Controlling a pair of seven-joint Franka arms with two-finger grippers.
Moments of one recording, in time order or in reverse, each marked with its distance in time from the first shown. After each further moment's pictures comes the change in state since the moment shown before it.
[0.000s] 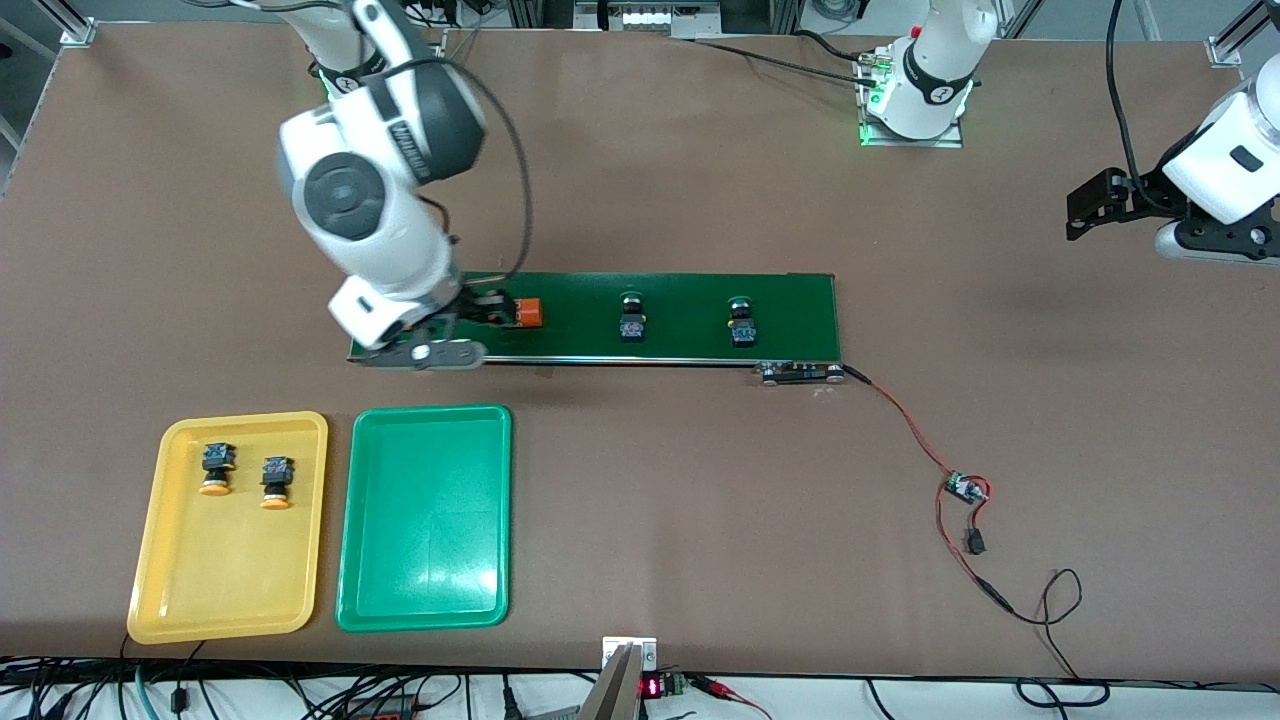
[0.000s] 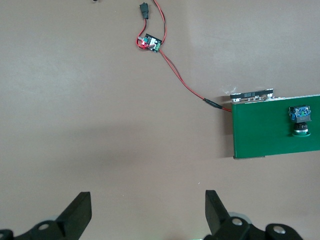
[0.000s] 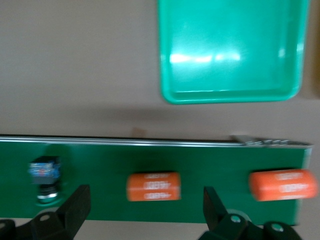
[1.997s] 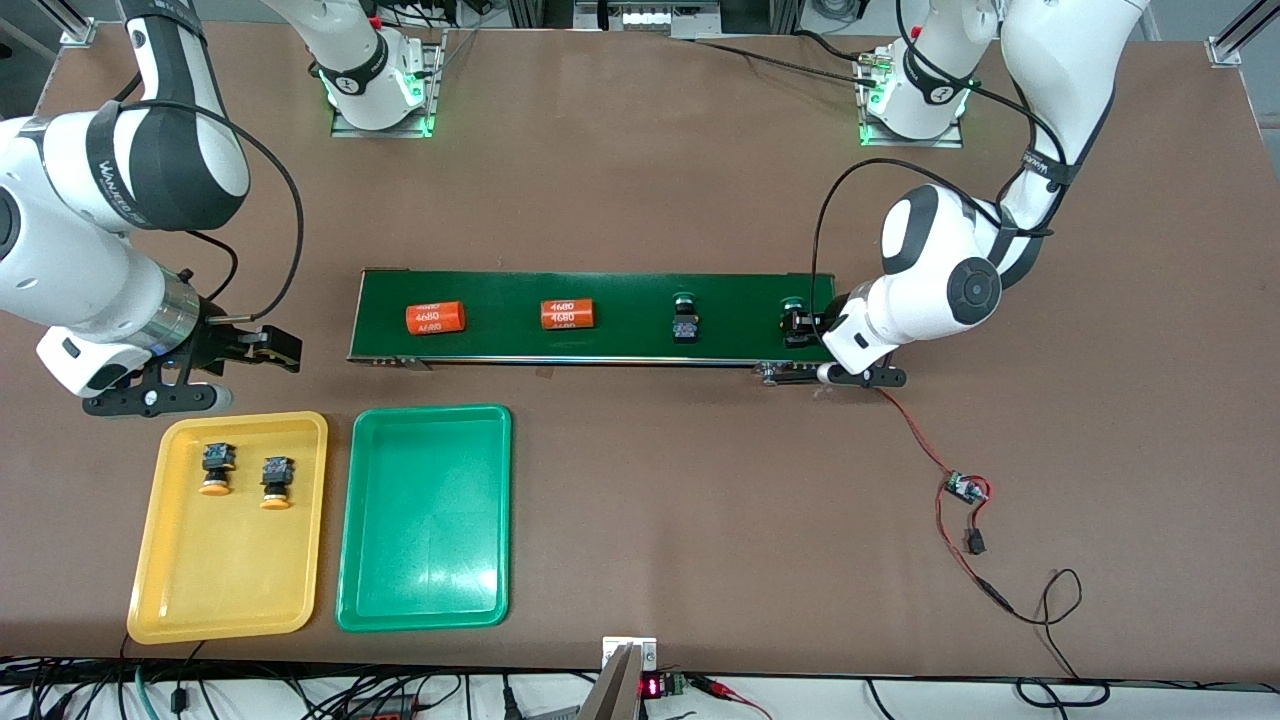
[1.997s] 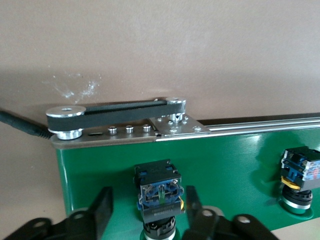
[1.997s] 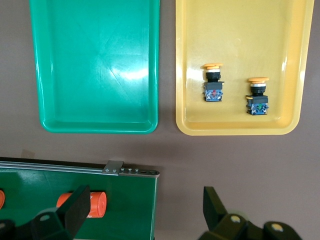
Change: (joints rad) left arm -0.018 0.427 -0.304 -0.387 -0.343 0.755 -0.206; right arm -0.357 -0.078 -0.075 0.018 -0.020 -0.087 -0.482
